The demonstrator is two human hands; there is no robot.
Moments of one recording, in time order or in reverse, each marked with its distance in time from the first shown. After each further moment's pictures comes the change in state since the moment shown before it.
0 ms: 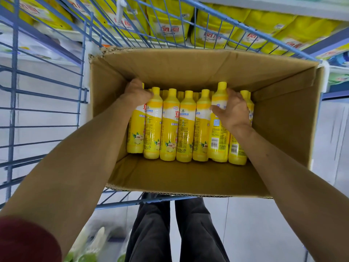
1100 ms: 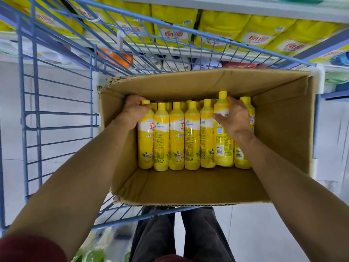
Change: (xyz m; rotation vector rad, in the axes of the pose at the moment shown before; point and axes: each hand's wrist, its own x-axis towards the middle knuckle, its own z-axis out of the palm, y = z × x) left_hand -0.035 -0.043 0.012 -0.460 0.051 0.005; right_hand -0.020 0.003 0.000 0.032 -0.036 0.027
